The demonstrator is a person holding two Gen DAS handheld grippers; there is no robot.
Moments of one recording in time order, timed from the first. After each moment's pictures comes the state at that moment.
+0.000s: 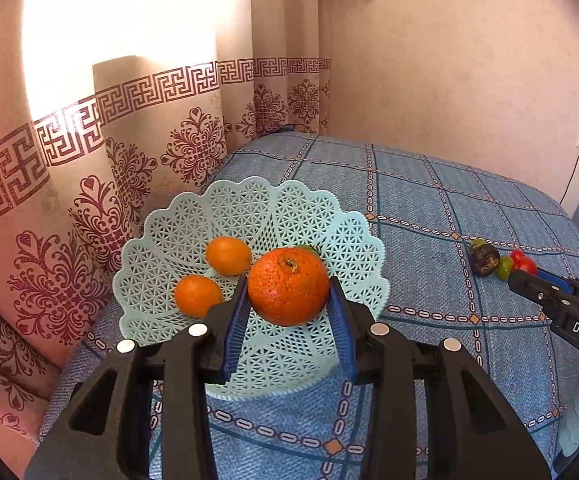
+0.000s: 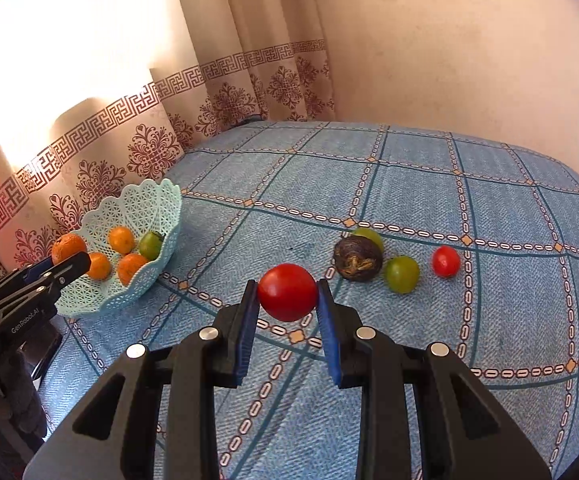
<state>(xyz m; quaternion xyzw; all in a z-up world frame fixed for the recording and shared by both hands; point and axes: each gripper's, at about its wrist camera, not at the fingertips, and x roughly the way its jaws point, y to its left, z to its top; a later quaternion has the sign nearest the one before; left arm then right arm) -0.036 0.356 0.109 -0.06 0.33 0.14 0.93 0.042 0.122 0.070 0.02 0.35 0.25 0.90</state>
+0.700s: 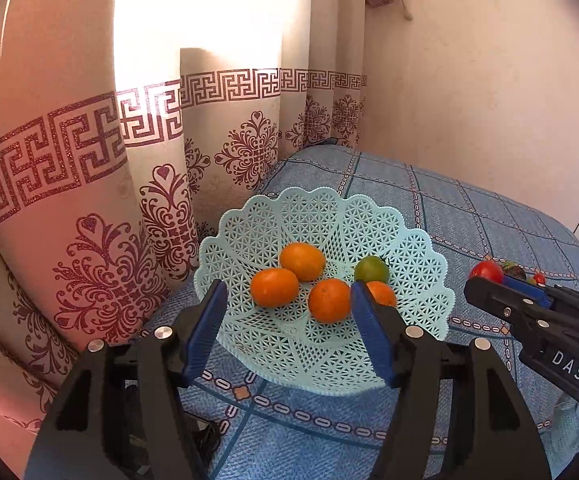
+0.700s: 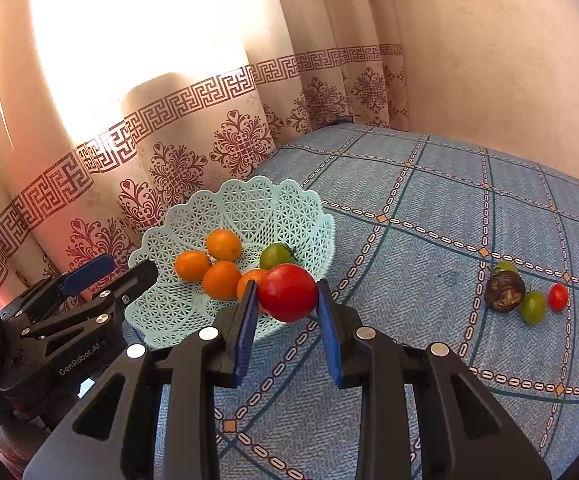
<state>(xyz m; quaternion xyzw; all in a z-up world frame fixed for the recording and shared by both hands) -0.065 0.405 0.113 -0.08 0.31 0.18 0.93 0.016 0.234 0.090 0.00 0.35 0.34 0.88</state>
